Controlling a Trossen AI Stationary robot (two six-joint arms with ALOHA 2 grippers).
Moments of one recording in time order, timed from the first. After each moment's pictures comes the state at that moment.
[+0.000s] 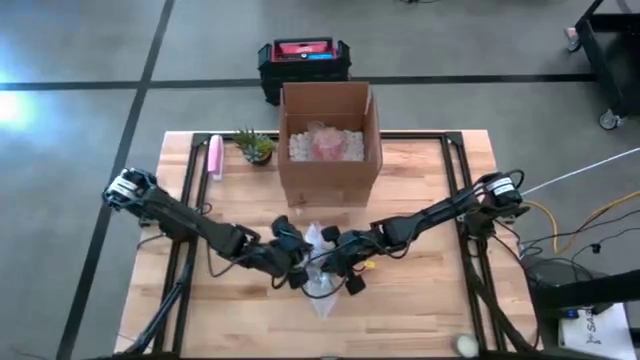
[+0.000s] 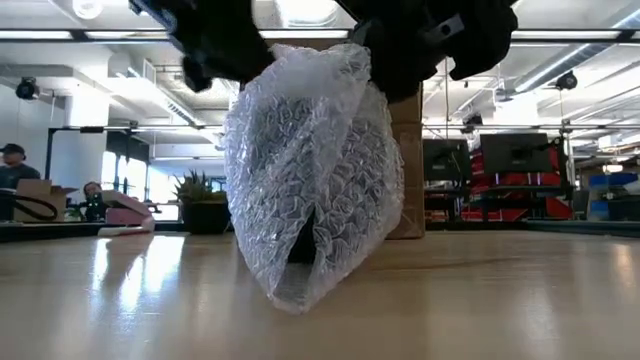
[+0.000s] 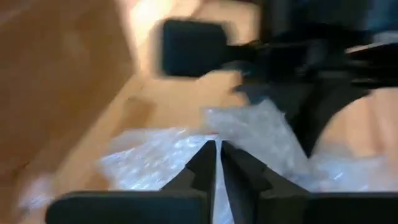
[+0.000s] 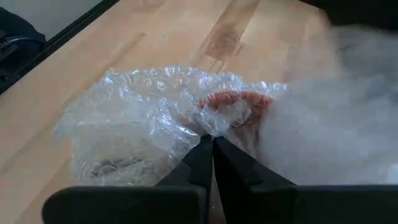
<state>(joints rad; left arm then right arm) -0.43 1.56 1.00 -0.09 -0.54 -0.52 0.24 1.86 1.09 0.06 -0.10 -0.22</state>
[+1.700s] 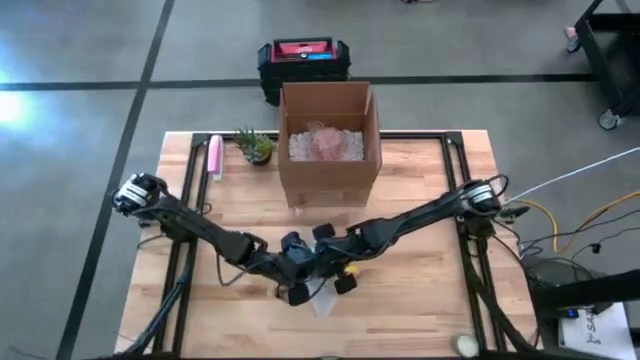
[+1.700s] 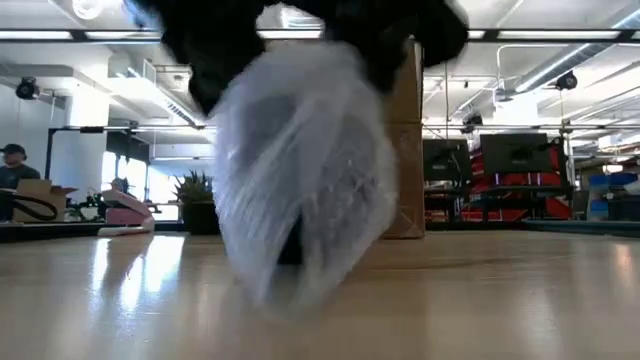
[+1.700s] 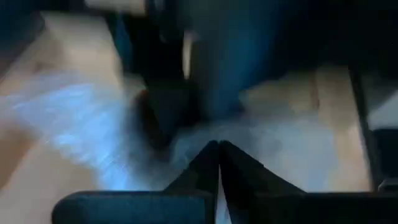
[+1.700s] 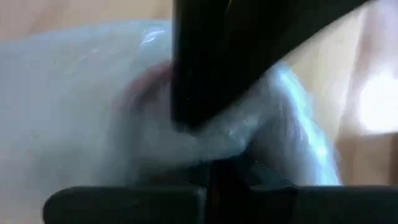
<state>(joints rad) -0.44 1.58 1.03 -0.14 -0.36 -0.60 0.25 2.06 1.47 -0.48 0.03 -0.20</state>
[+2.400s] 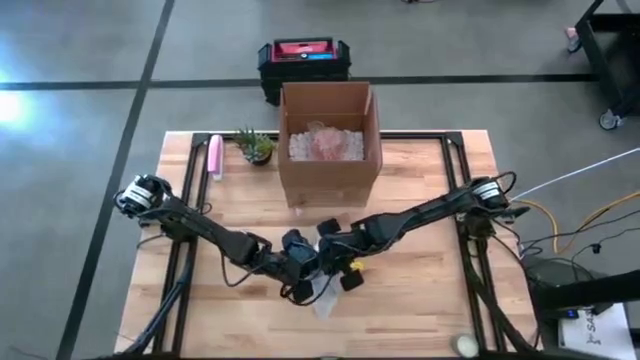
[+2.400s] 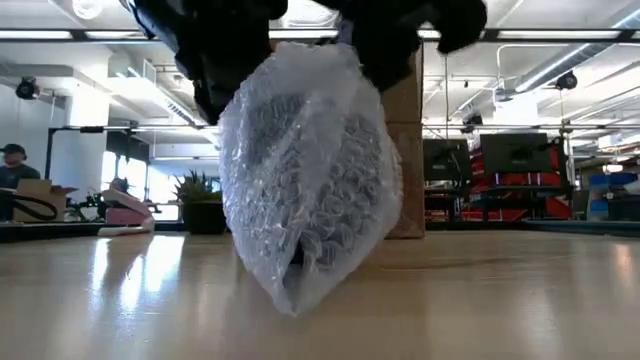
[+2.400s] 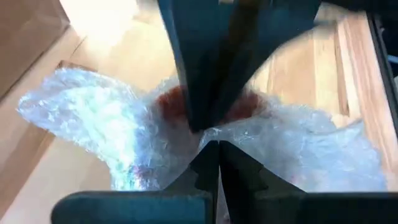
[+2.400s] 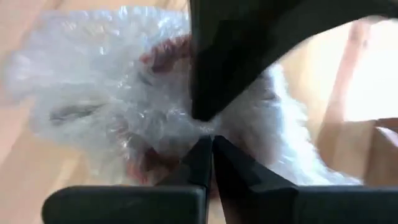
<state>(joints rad) -0.42 1.66 1.03 -0.11 -0.40 -0.58 0.25 1.94 1.51 -0.62 0.03 -0.22</state>
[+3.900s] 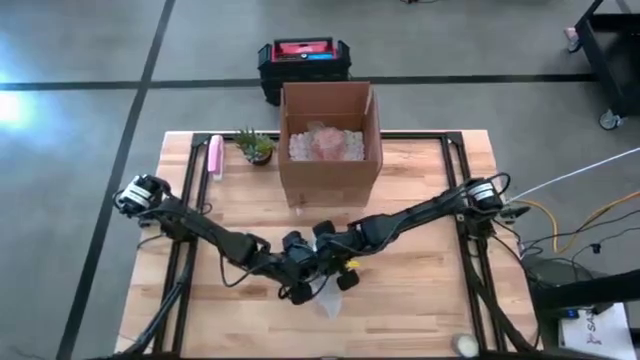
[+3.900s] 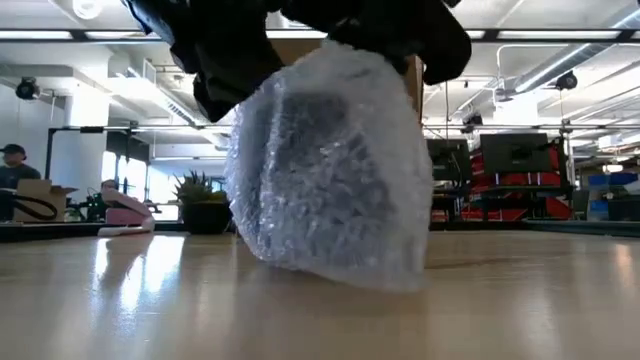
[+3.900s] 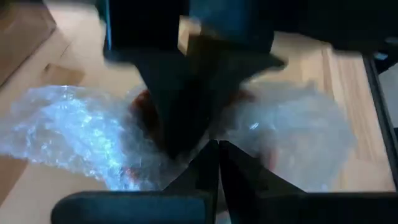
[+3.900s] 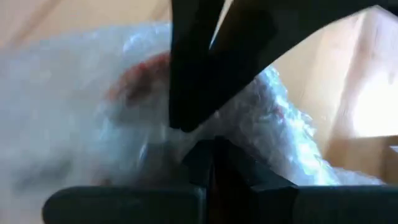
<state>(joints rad) -0.43 1.66 1.03 -0.09 -0.38 -0.57 0.23 2.03 1.45 -0.47 -0.01 -0.27</state>
